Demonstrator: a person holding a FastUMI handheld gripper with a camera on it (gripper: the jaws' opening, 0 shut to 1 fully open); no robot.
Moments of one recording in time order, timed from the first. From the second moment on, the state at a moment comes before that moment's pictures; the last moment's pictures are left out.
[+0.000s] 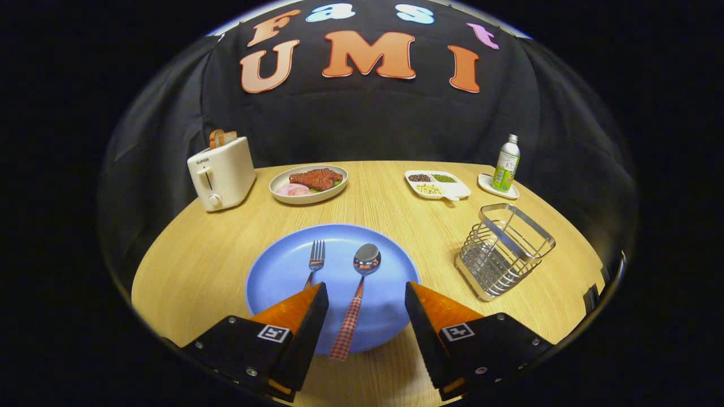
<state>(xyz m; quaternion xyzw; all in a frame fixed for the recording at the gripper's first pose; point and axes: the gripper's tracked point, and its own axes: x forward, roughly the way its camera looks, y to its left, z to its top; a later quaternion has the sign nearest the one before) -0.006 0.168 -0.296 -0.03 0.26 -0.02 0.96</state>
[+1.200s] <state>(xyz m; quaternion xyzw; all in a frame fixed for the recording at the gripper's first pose) -0.018 0.135 -0.245 -0.02 0.32 0.00 0.95</state>
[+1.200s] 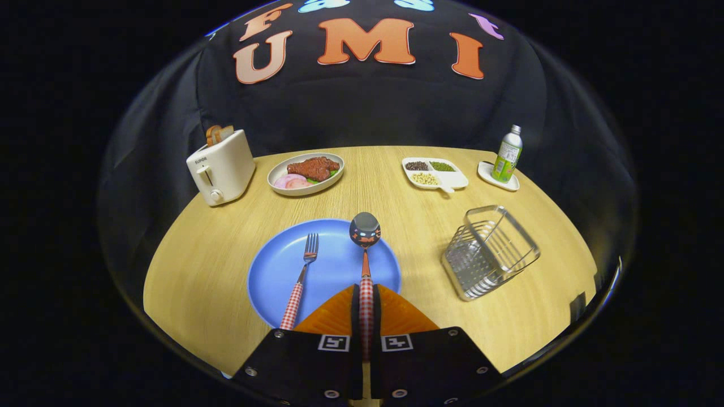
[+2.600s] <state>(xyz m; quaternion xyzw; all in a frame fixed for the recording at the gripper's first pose) -0.029 -0.013 -0.220 -0.13 0.63 0.08 0.76</state>
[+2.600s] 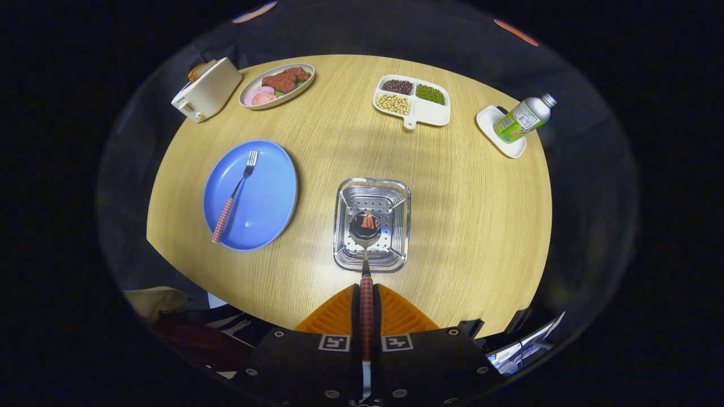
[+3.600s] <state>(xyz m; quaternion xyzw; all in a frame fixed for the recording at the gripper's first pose) -0.013 0.006 -0.171 -0.13 0.48 0.04 0.87</state>
